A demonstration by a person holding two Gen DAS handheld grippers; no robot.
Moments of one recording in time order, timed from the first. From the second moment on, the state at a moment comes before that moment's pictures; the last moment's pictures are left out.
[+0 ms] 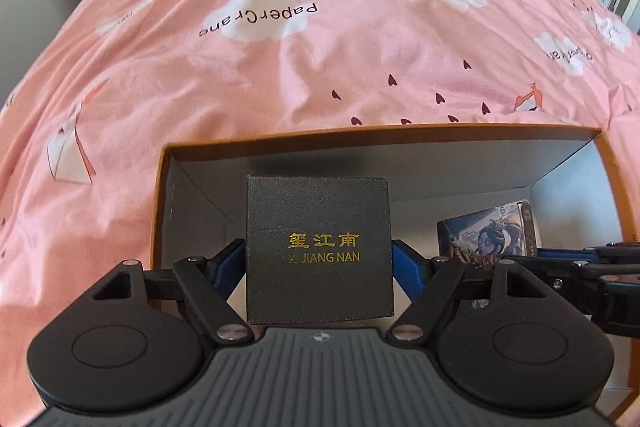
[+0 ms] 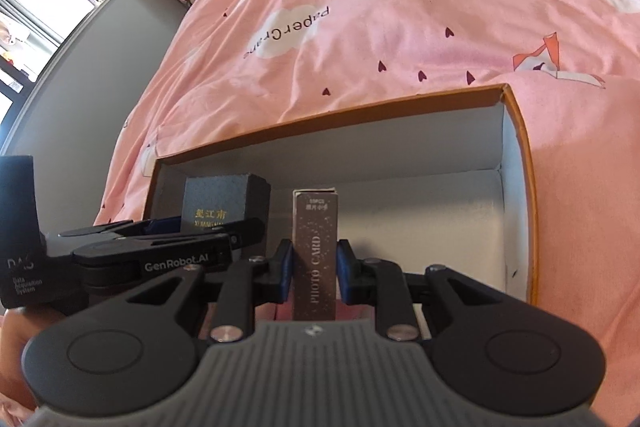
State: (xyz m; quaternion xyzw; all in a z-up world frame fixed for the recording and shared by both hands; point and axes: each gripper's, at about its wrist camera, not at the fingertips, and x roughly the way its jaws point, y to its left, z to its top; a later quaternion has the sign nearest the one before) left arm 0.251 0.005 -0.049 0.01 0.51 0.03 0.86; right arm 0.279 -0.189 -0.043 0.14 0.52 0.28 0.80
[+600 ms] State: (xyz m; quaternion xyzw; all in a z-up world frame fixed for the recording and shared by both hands) left arm 0.258 -0.006 -0.055 0.06 0.51 0.04 0.86; right arm 0.294 -0.179 -0.066 0.13 0.54 0.26 0.79
